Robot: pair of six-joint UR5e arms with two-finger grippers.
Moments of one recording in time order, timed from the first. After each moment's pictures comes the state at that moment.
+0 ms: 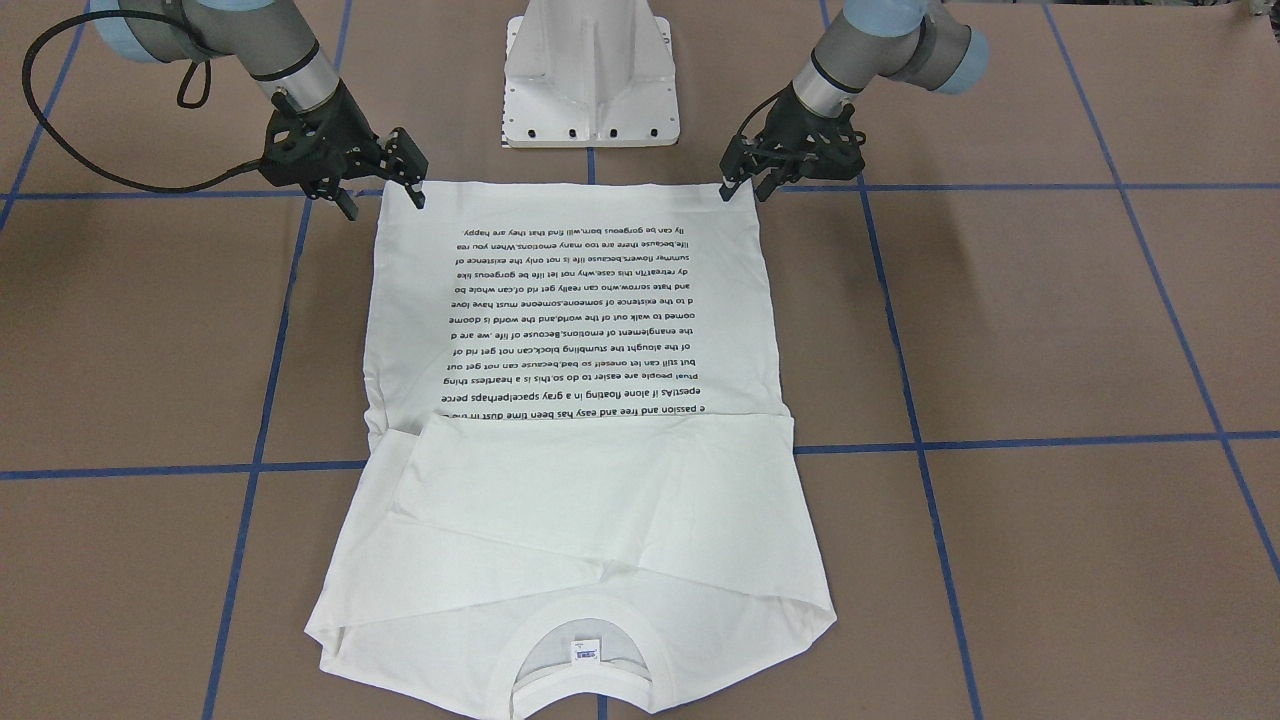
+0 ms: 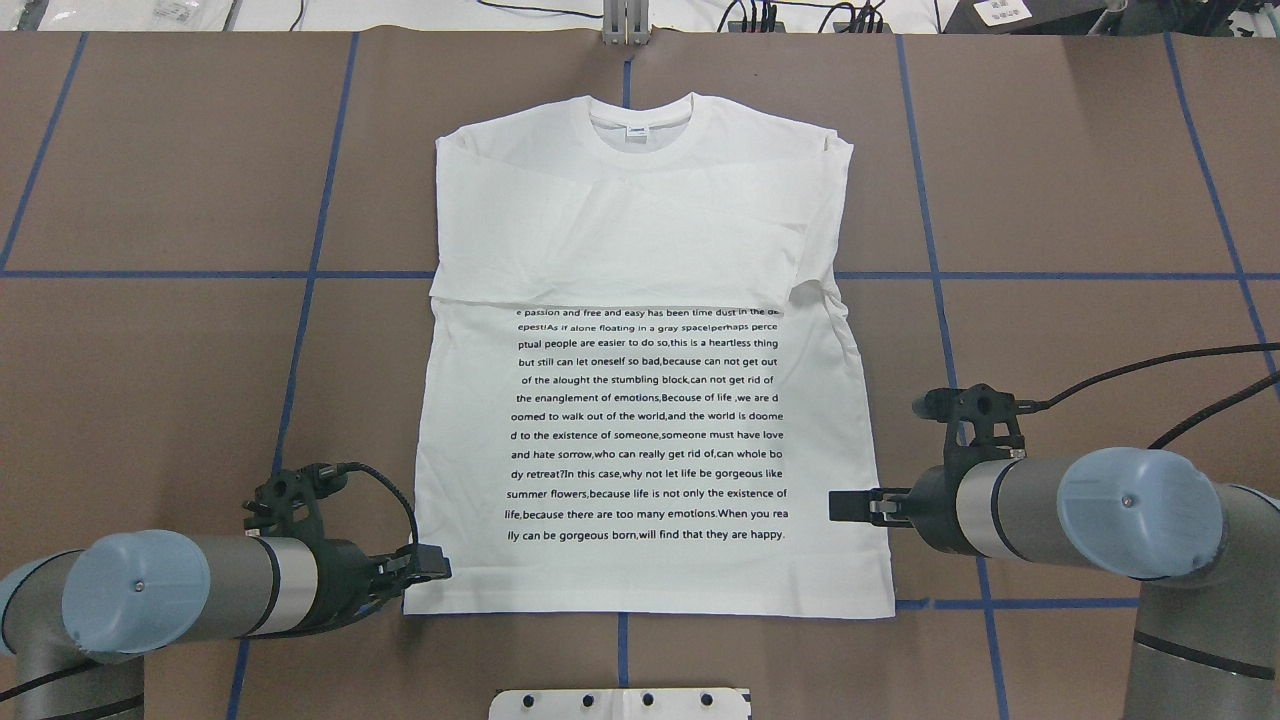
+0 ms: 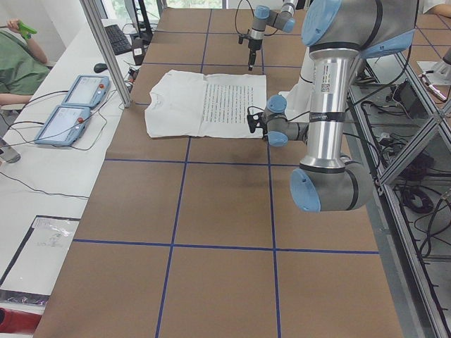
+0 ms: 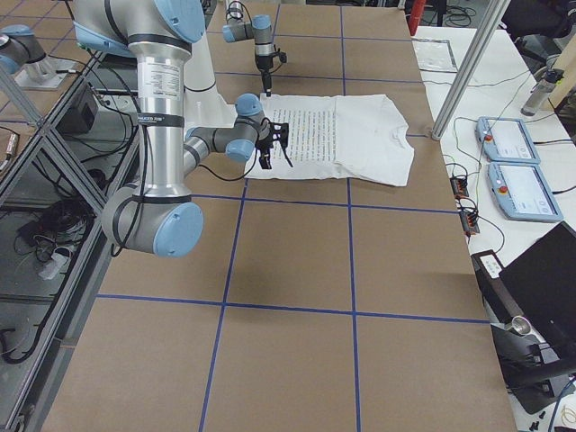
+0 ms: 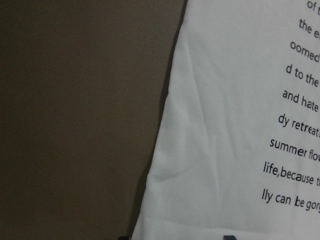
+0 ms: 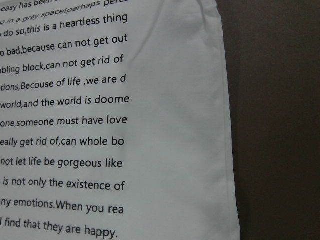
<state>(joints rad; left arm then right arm) -0.22 -1.62 -1.92 -2.34 -1.67 -1.74 0.34 -1.59 2.09 -1.06 1.69 1.39</state>
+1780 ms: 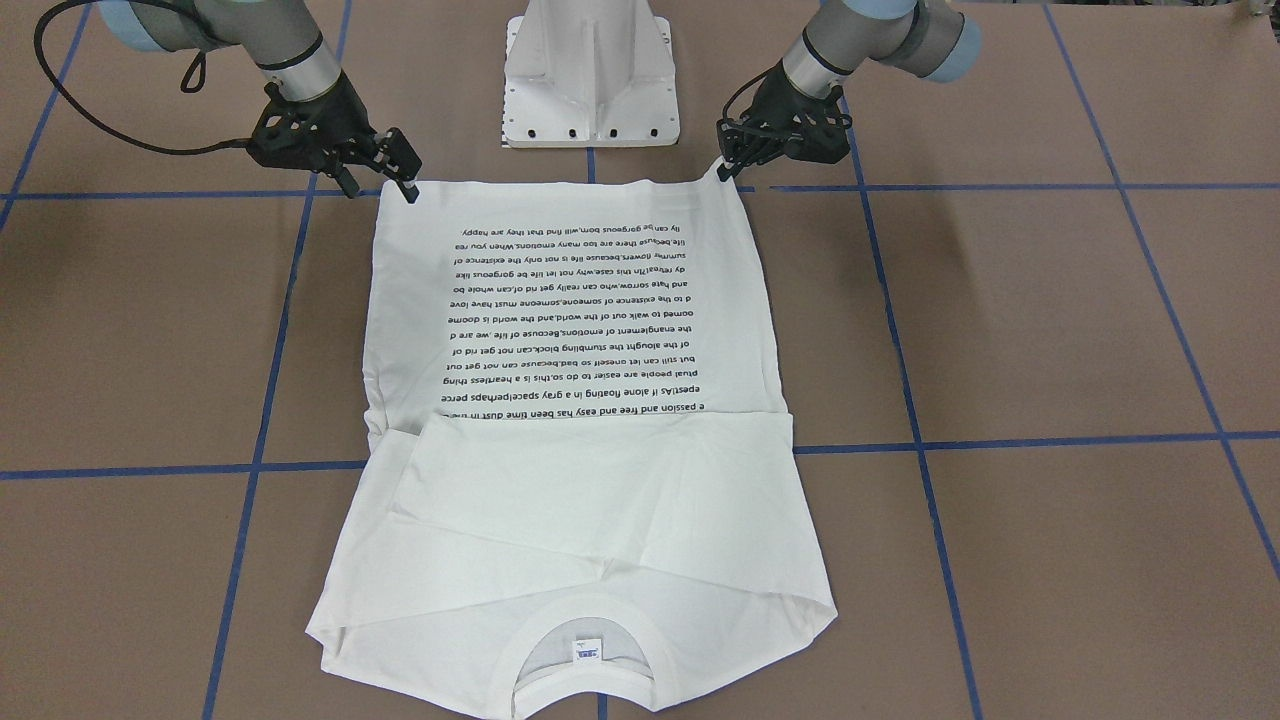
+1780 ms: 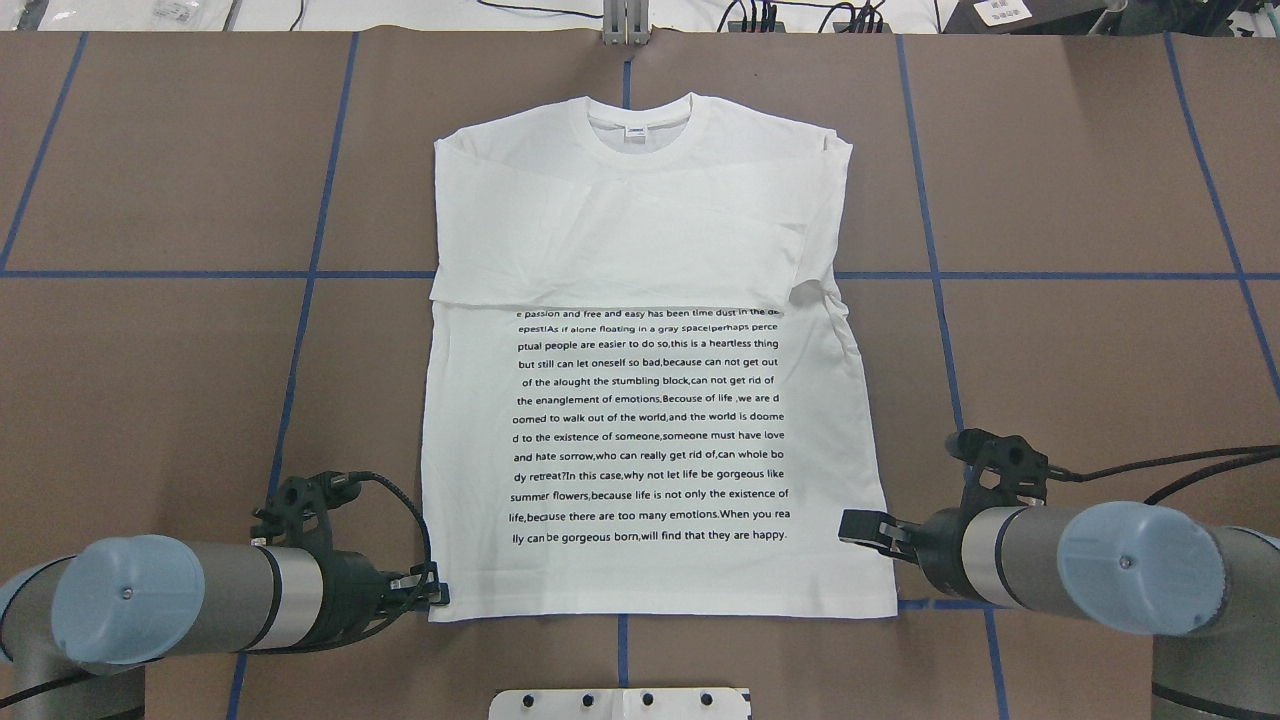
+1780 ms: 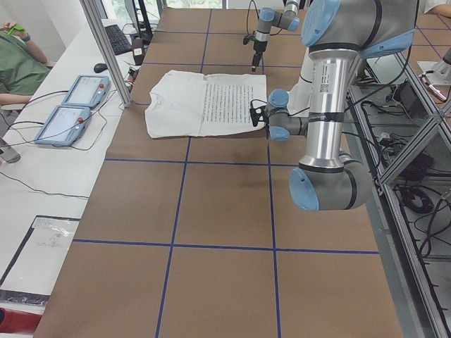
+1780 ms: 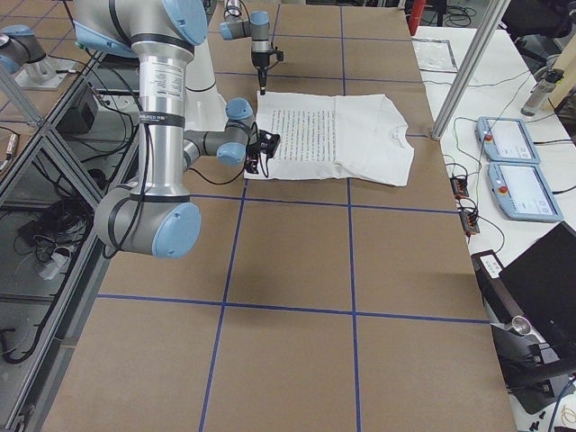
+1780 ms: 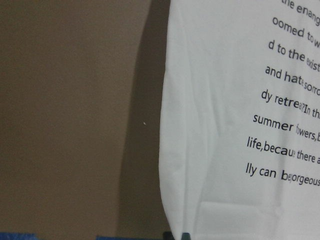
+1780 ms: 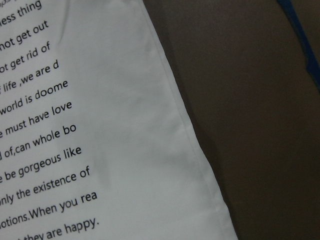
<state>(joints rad) -0.20 -1.63 -1.97 -2.33 -1.70 -1.73 0.22 -1.64 2.11 -1.06 1.59 1.80</state>
